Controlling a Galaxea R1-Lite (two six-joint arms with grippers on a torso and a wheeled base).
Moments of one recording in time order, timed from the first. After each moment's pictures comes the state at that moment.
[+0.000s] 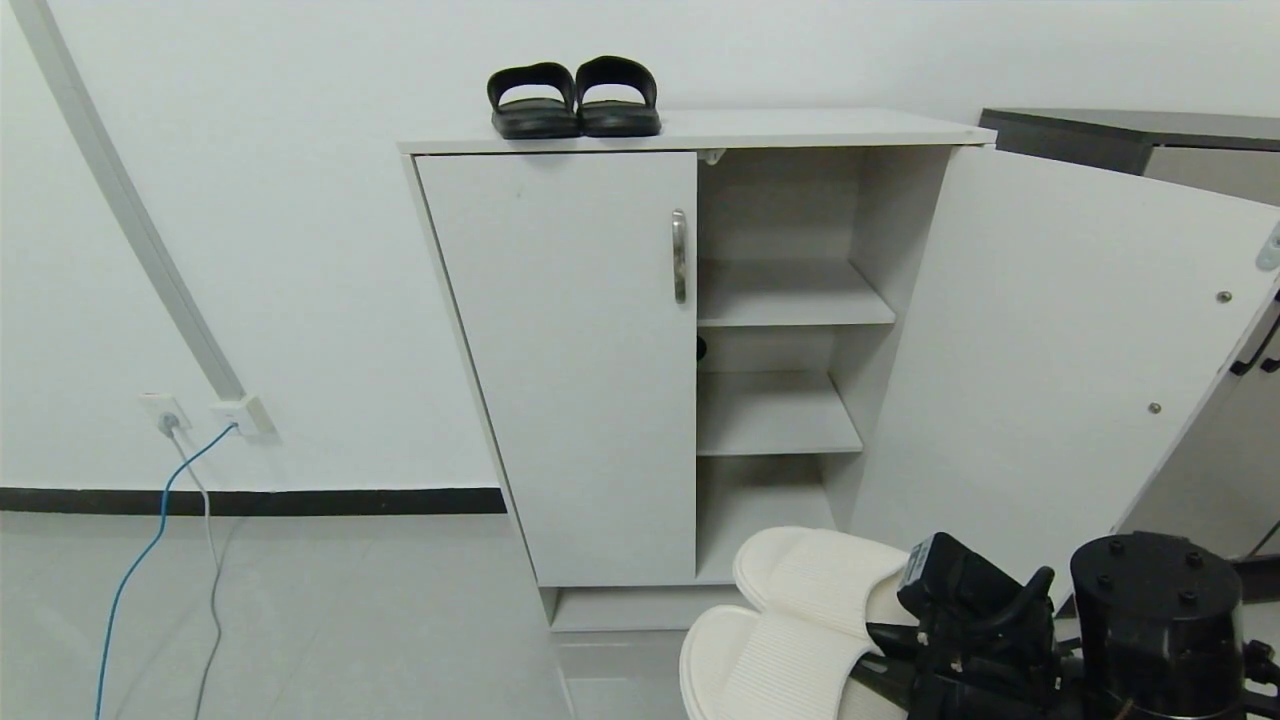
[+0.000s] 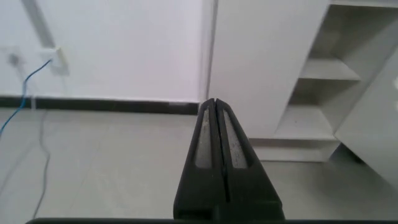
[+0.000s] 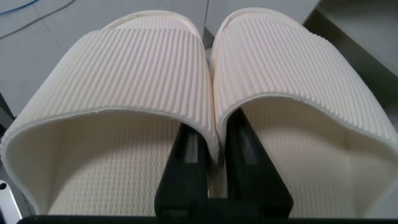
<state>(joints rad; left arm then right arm) 0.00 0.04 -0.06 0.05 0.00 -0.02 0.79 1.62 -0.30 -0.94 0.09 -0.17</state>
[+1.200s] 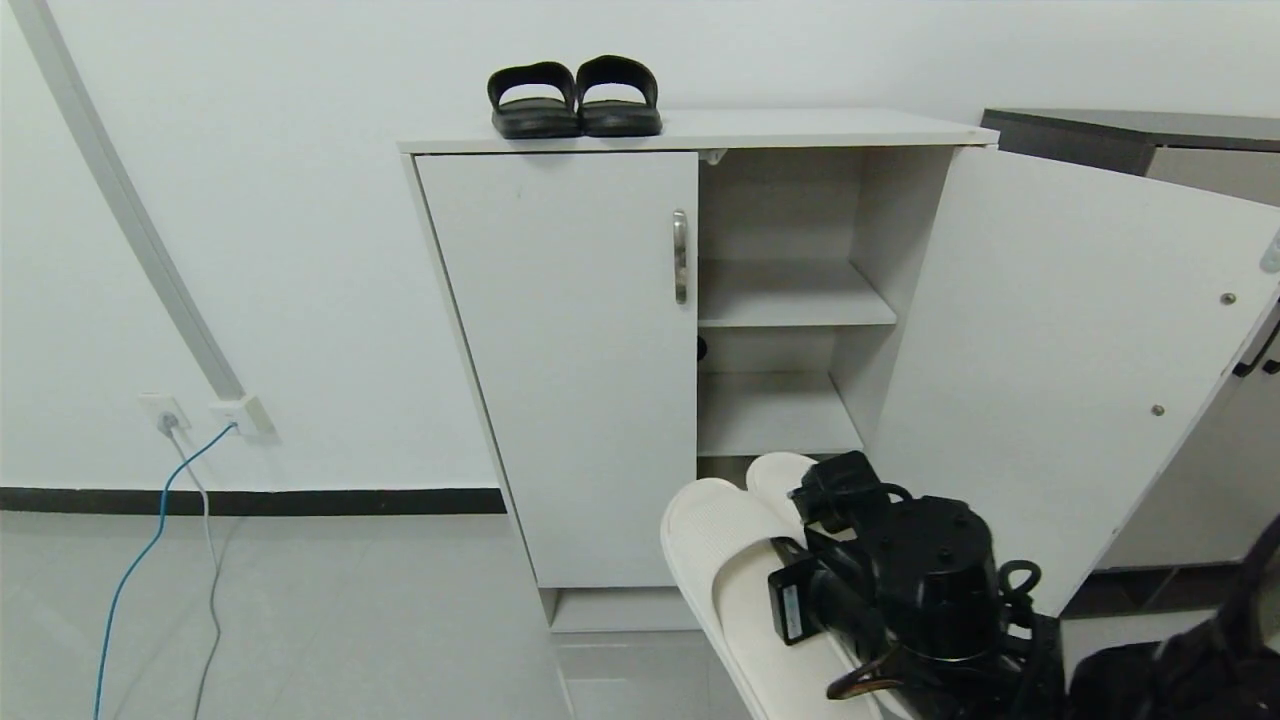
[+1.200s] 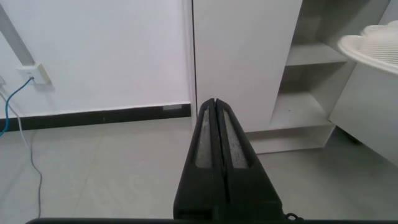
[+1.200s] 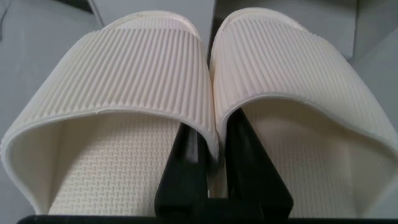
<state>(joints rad) 0.00 0.00 0.00 0.01 -0.04 0.03 0.90 1.91 -0.62 -0.98 -0.51 0.14</state>
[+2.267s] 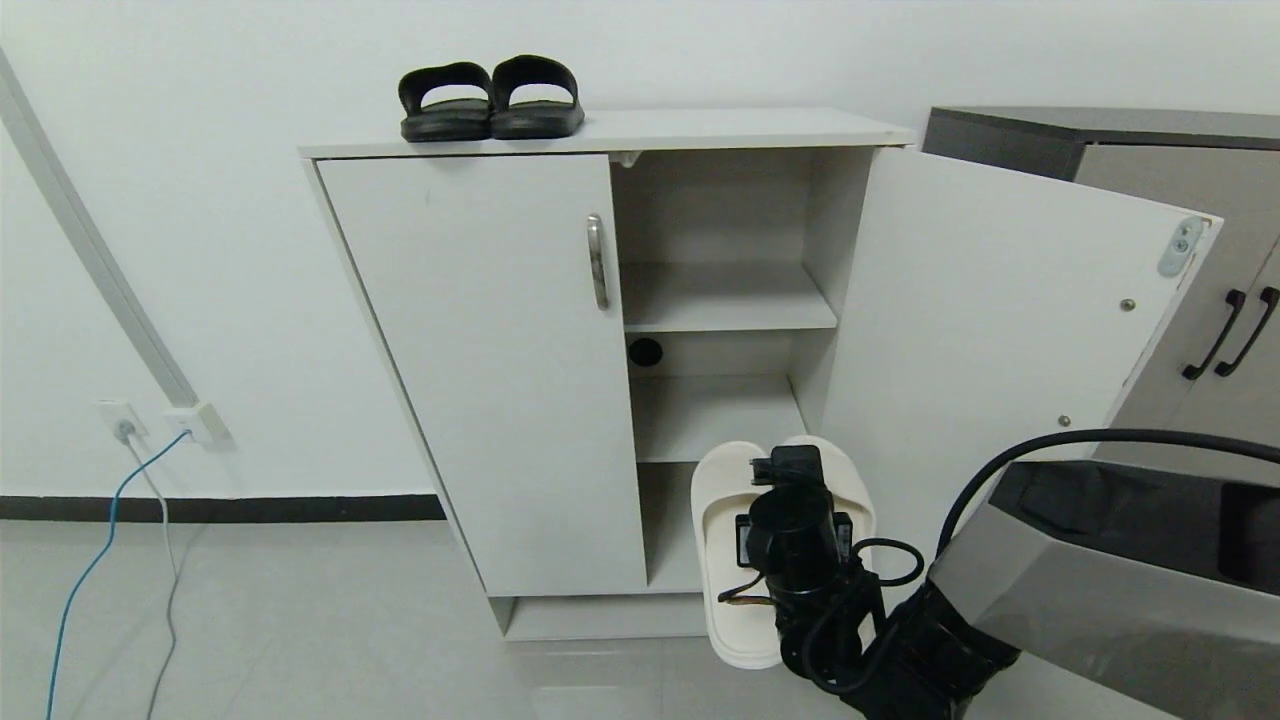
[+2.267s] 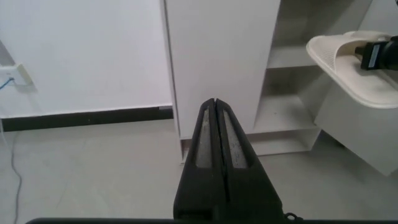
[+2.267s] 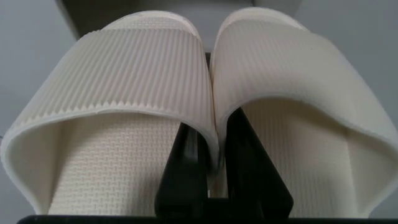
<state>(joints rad) 0.00 0.00 0.00 0.01 -0.04 0.02 0.82 2.29 -0.94 -1.07 -0.83 0.20</state>
